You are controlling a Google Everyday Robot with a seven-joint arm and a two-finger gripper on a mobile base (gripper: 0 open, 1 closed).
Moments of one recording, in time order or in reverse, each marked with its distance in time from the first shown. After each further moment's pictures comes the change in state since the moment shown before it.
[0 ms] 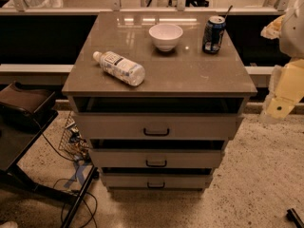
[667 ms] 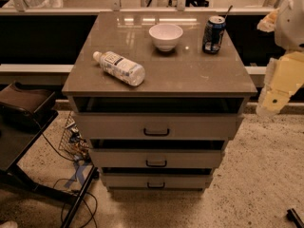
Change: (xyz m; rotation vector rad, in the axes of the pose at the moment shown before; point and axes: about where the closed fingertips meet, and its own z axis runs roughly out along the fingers) arm -0.010 -0.009 -0.004 0.019 0.009 -0.018
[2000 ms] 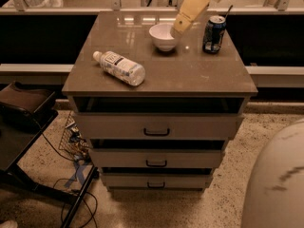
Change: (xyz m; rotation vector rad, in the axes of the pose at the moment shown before) arm -0.123 -0.147 0.053 -0.062 -0.069 0.429
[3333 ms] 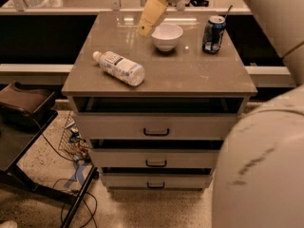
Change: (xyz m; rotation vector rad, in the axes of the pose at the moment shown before) arm -0.067 0.024 0.043 0.060 0.020 -0.008
